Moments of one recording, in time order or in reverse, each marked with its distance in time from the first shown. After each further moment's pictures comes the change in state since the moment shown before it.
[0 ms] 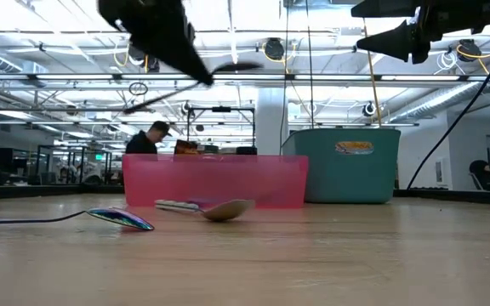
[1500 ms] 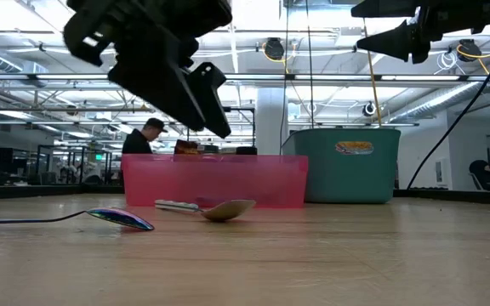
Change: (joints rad) left arm 0.006 0.195 0.002 0.125 0.352 0.101; right arm 0.000 0.000 0.000 0.000 0.000 -0.001
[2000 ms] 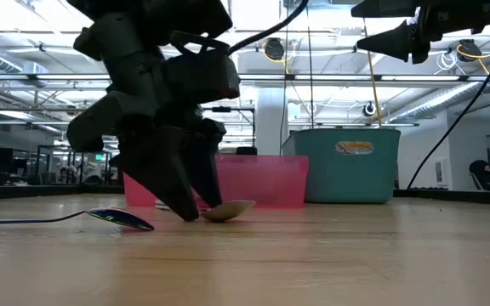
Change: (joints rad) left arm 0.009 0.202 0.005 0.005 -0.064 -0.007; right arm 0.000 0.000 0.000 0.000 0.000 0.000
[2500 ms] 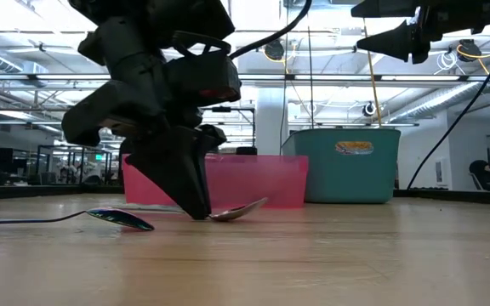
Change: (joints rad) left arm 0.017 0.015 -0.002 -0.002 0.082 -0.023; right arm 0.000 0.000 0.000 0.000 0.000 0.000
